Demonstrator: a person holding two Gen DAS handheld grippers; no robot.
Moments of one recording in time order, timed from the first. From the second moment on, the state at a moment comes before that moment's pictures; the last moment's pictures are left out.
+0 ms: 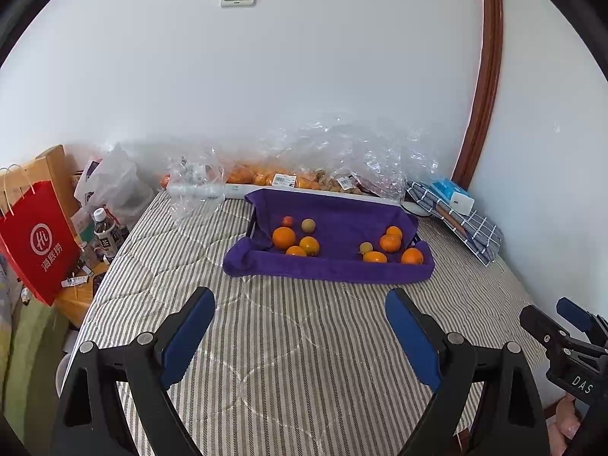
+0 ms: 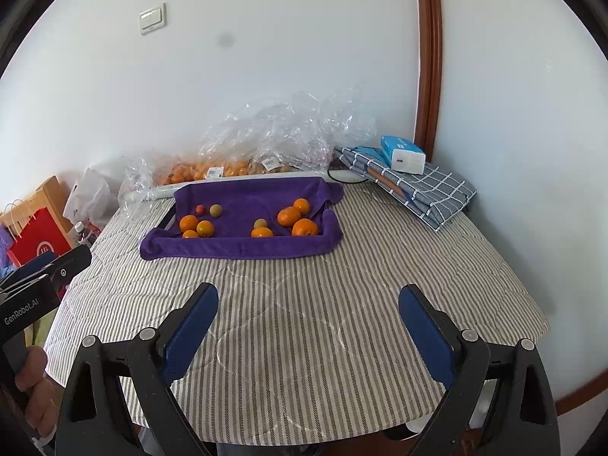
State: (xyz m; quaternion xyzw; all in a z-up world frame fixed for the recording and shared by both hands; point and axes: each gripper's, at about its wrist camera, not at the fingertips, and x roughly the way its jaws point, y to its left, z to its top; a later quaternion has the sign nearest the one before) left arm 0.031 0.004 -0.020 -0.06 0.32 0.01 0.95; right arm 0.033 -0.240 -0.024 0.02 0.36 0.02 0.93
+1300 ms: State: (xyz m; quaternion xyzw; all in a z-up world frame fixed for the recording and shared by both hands) left arm 0.031 0.007 -0.019 -0.06 0.32 0.02 0.95; right arm 0.032 -0.237 -0.019 0.02 0.35 0.02 0.93
